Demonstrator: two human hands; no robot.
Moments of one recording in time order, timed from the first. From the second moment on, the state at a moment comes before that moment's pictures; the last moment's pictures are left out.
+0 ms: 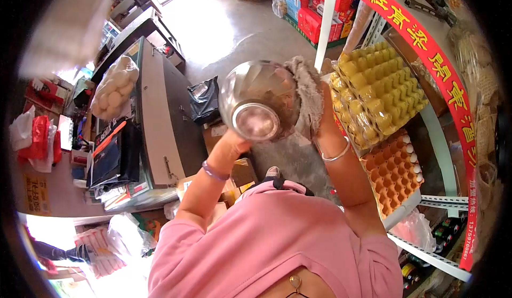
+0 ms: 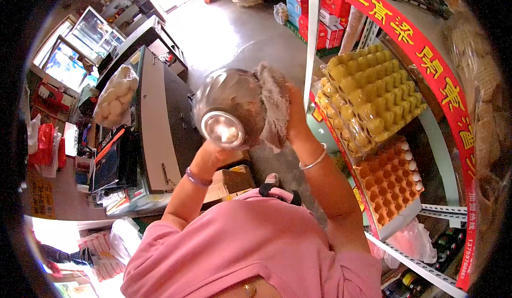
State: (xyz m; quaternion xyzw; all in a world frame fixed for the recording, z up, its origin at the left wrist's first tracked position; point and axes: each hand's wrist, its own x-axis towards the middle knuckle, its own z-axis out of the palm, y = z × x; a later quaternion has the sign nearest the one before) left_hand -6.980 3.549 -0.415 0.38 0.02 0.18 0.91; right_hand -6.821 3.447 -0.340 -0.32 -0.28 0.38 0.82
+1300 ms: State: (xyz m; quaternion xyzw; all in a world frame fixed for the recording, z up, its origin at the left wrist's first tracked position) left_hand -6.946 3.571 -0.330 0.53 0.24 0.37 0.72; right_hand -6.769 3.436 -0.322 -0.56 -0.42 0.22 0.68
